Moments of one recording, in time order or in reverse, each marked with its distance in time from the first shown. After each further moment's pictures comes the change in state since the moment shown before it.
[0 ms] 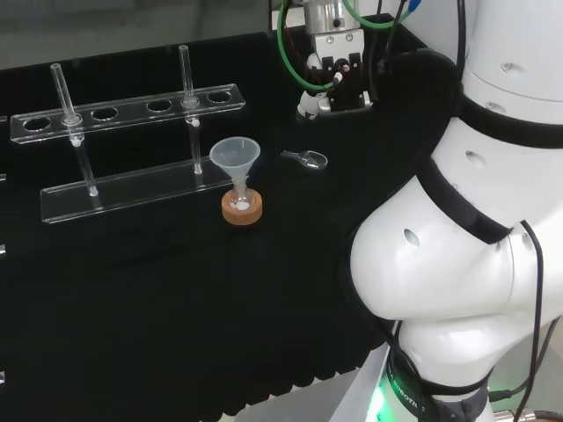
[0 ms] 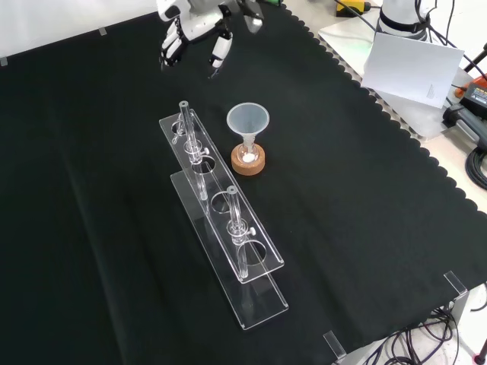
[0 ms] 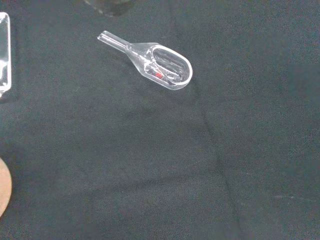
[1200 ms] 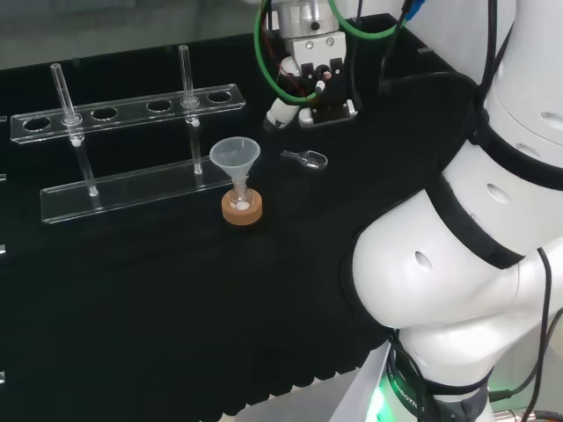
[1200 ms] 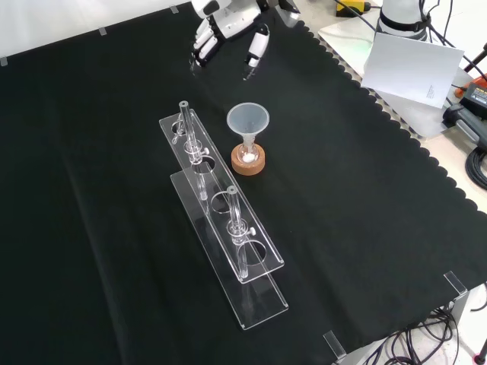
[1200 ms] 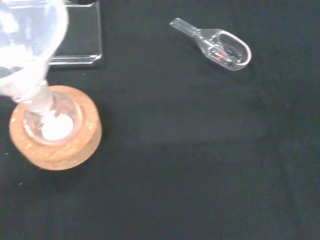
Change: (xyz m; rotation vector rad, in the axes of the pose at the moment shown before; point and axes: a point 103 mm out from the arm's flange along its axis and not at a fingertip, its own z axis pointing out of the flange) arm 0.048 -0.071 -0.001 -0.028 -0.024 -0.114
